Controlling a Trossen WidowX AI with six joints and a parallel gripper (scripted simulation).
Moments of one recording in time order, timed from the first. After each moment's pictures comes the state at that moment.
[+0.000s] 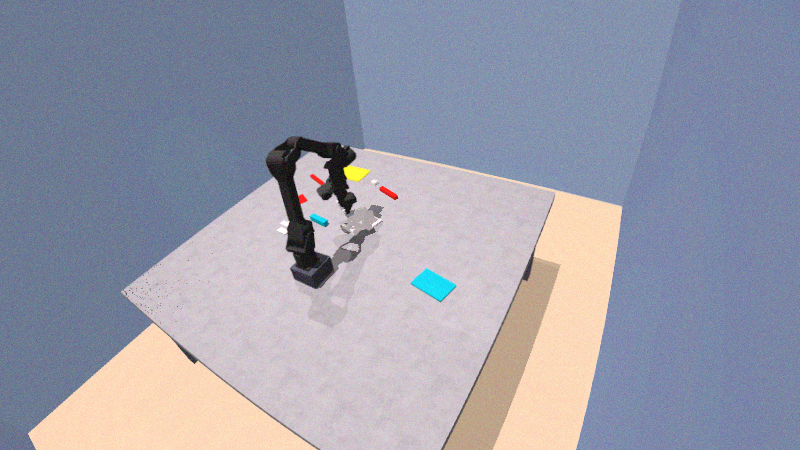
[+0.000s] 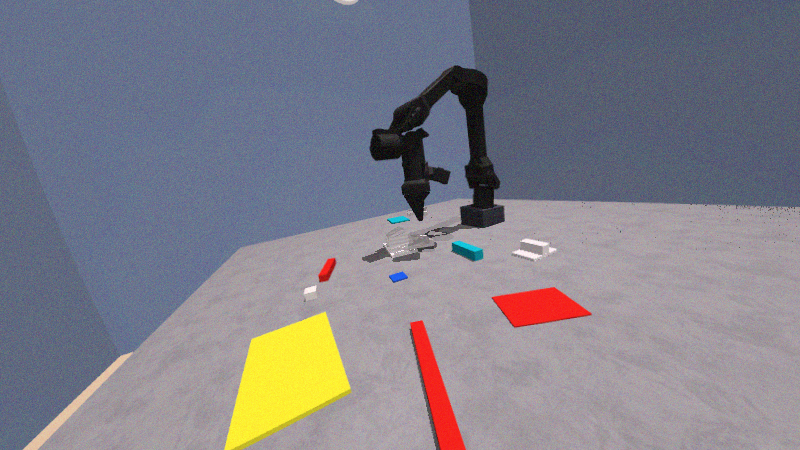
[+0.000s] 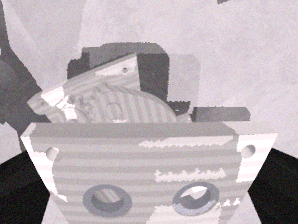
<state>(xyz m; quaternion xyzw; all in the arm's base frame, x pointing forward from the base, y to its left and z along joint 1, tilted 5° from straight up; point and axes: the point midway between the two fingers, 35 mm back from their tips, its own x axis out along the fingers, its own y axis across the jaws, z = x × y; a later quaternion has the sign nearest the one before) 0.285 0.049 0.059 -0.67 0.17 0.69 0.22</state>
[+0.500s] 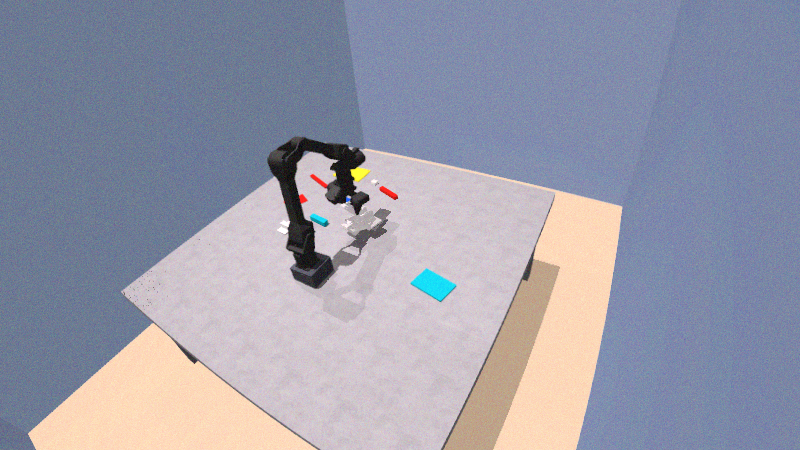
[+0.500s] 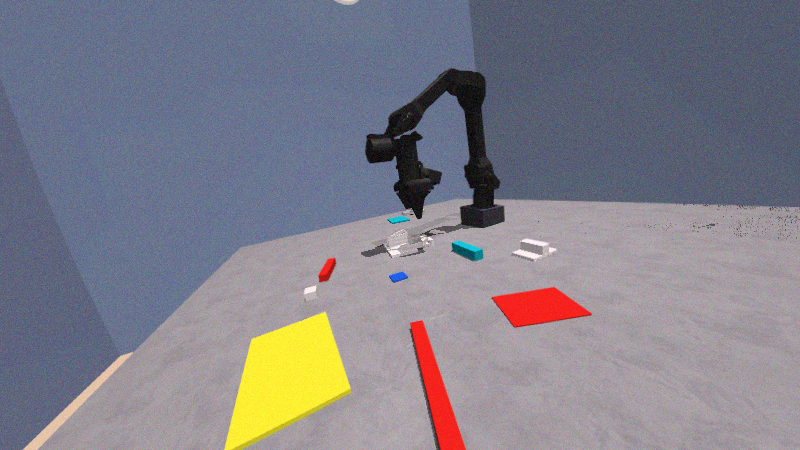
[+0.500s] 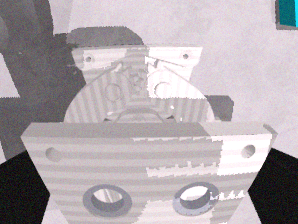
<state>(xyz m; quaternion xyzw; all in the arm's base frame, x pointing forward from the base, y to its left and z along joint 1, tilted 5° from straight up) 0.285 0.016 0.056 -0.69 0.05 0.71 0.10</state>
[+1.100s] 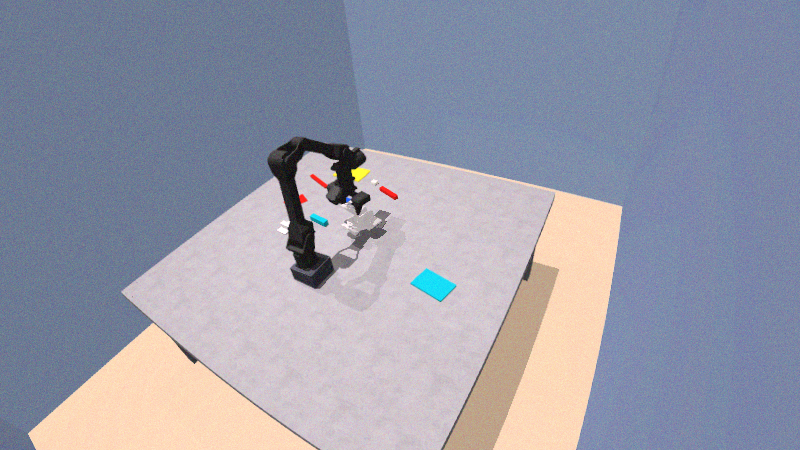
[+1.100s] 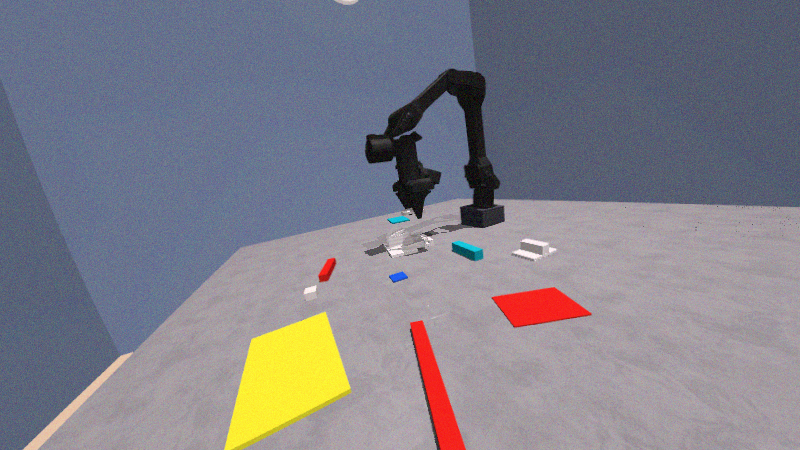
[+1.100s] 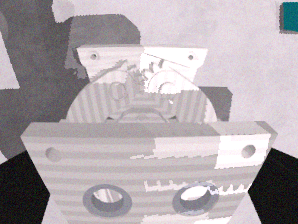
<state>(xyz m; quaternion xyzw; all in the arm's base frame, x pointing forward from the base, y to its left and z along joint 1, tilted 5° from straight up) 0.285 0.014 0.056 -0.70 0.04 0.71 0.09</state>
